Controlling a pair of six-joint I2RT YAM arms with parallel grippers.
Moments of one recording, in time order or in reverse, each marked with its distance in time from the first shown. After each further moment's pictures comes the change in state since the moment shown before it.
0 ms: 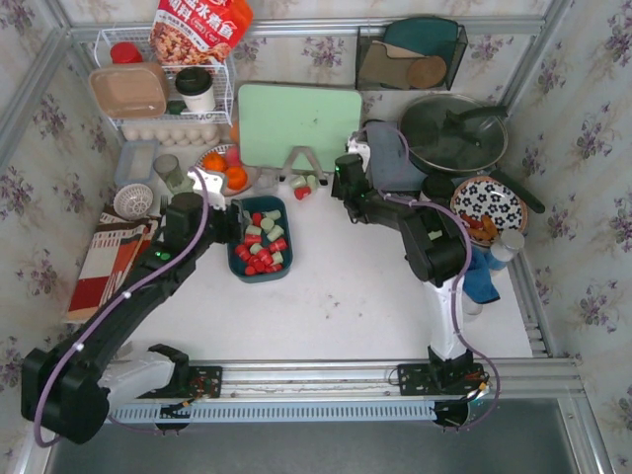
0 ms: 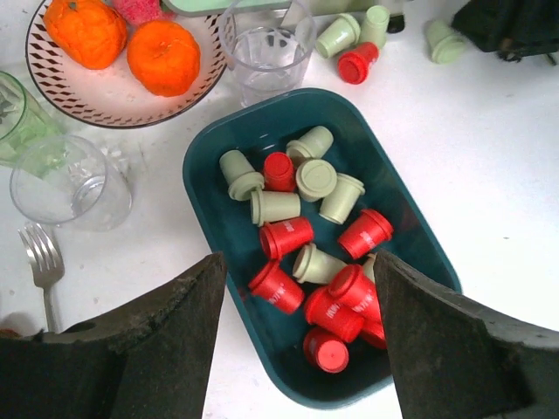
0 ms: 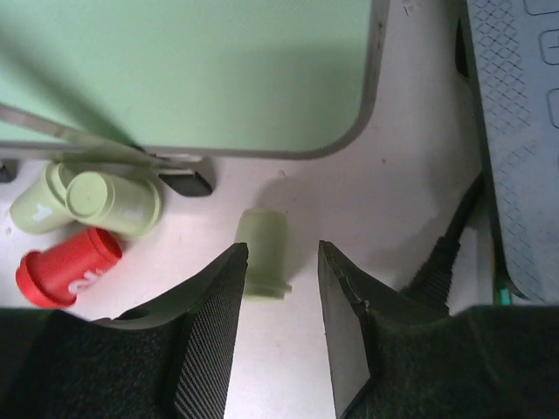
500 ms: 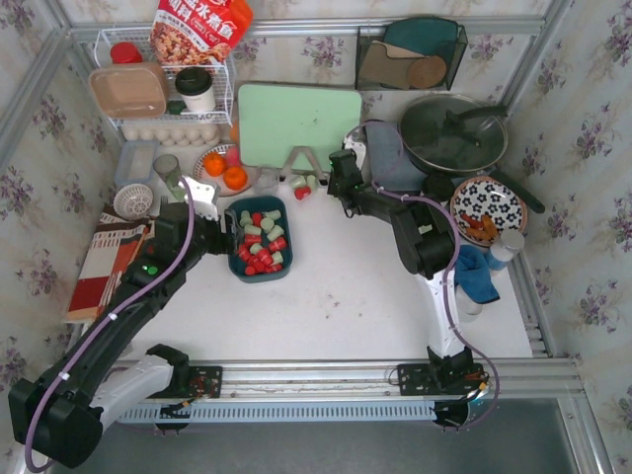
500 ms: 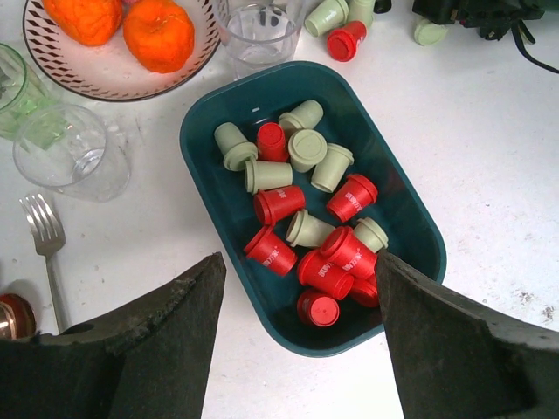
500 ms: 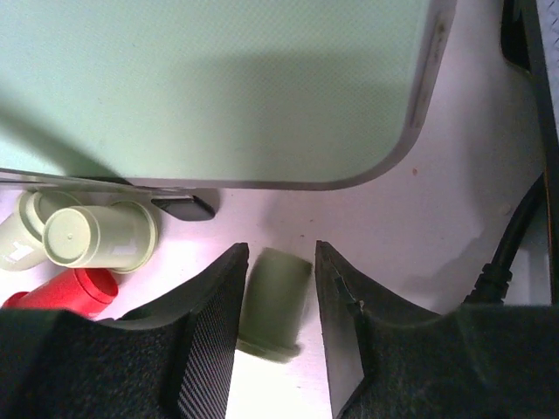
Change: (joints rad) left arm -0.002 -0.175 -0.035 -0.140 0.023 -0.021; right arm -0.005 0.147 0.206 -0.148 -0.004 0.069
